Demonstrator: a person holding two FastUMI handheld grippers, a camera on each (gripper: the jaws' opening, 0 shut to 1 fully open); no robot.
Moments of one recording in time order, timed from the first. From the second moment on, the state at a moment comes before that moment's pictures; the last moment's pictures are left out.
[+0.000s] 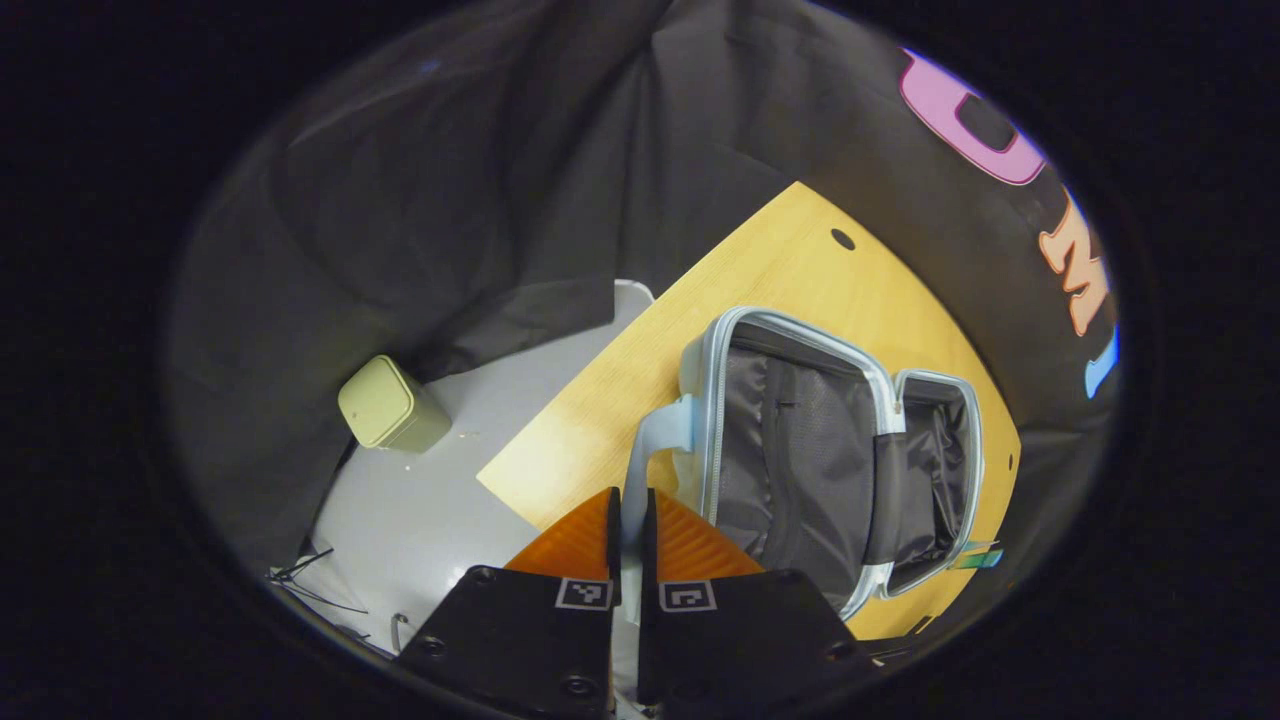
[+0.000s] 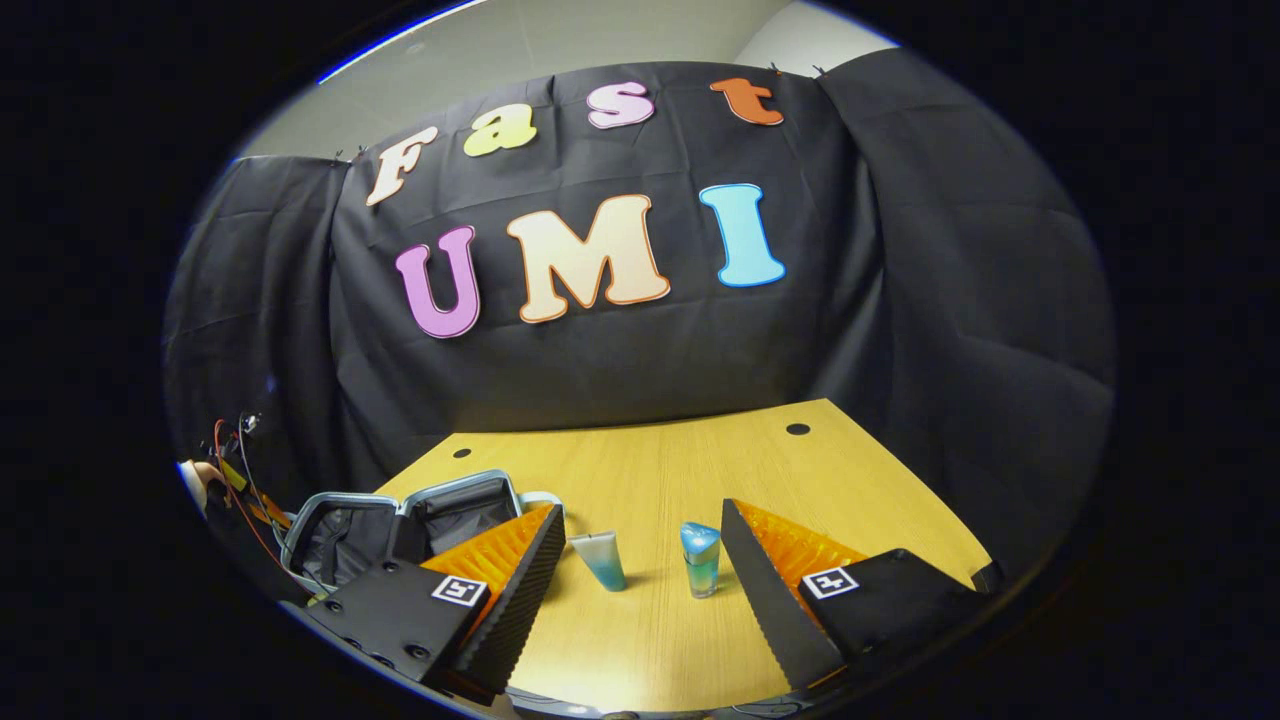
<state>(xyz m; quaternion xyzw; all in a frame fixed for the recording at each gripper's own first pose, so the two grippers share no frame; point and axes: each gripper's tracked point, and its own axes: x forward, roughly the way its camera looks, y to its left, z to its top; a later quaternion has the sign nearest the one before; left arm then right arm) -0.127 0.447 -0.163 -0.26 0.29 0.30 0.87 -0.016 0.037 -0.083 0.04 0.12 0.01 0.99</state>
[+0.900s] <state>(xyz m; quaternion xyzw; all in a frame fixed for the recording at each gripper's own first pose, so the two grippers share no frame) -0.132 0.322 -0.113 -0.14 0.25 0.29 0.91 -0.006 0.002 -0.089 0.03 0.14 0.03 0.99</state>
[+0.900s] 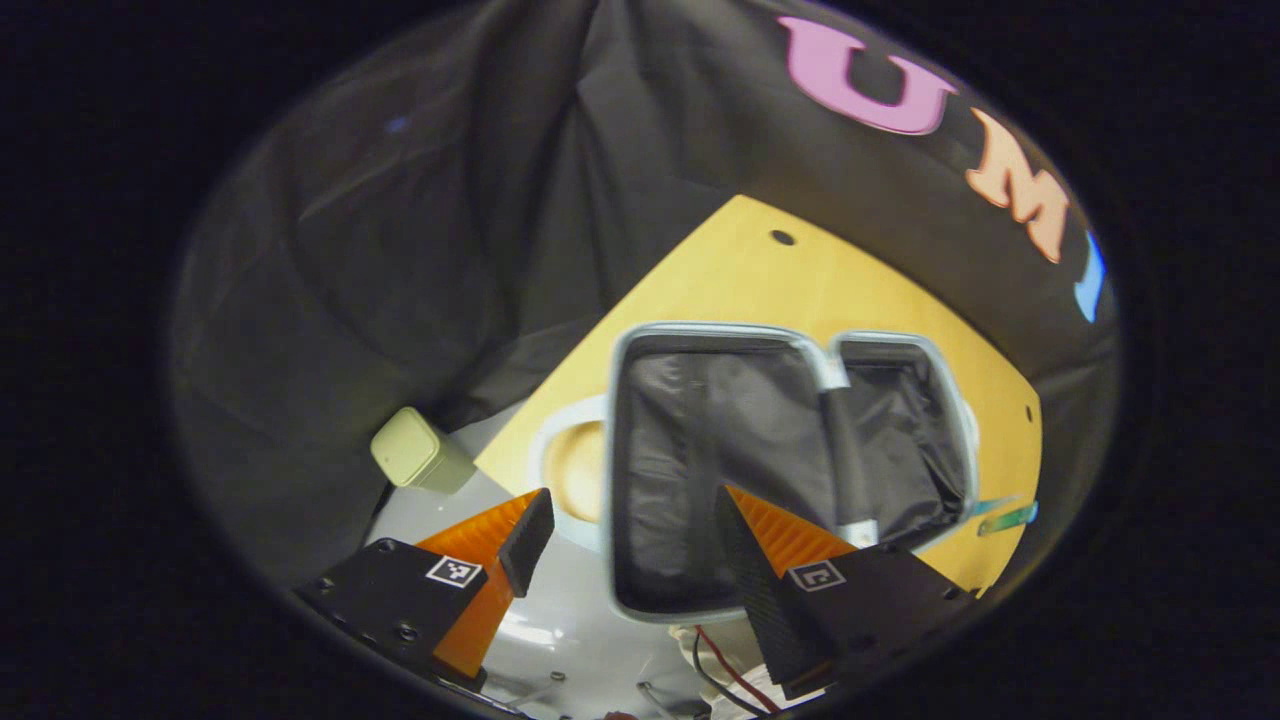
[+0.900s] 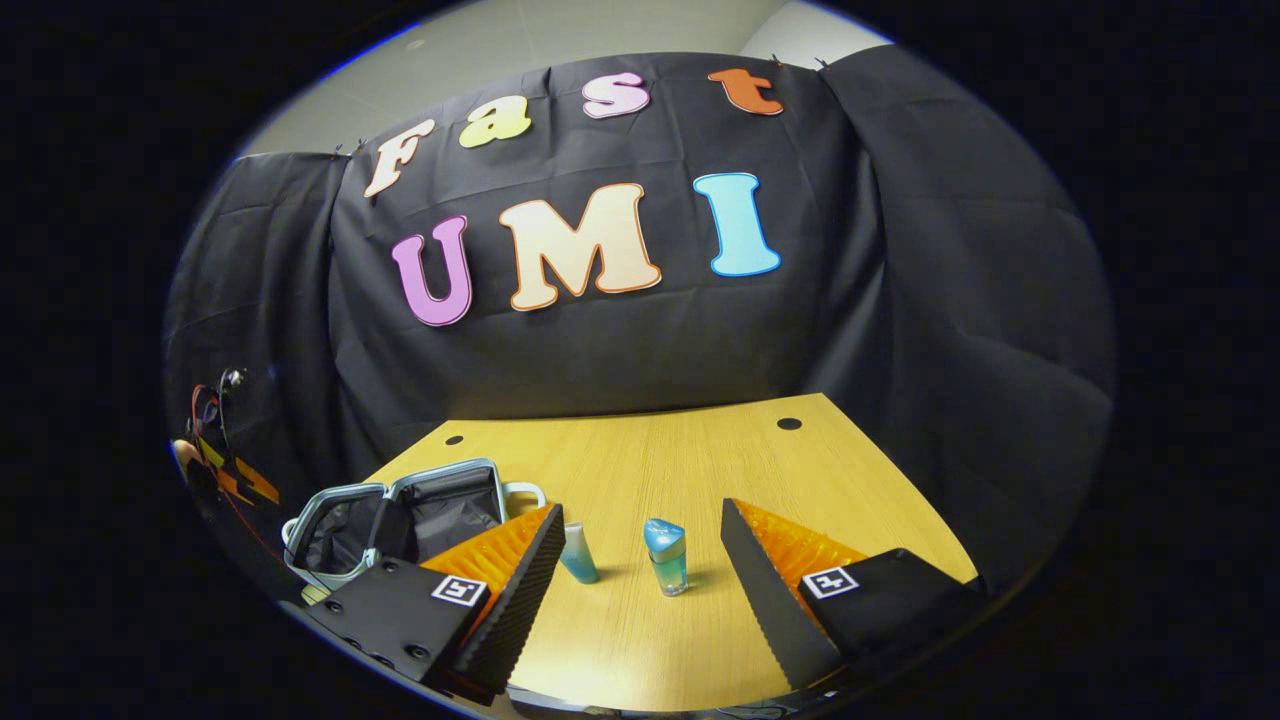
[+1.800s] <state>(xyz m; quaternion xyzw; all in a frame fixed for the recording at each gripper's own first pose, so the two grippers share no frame) 0.008 -0.011 -0.165 0.02 0.25 0.04 0.97 -0.011 -0.052 -0.133 0.02 0.21 0.05 0.98</state>
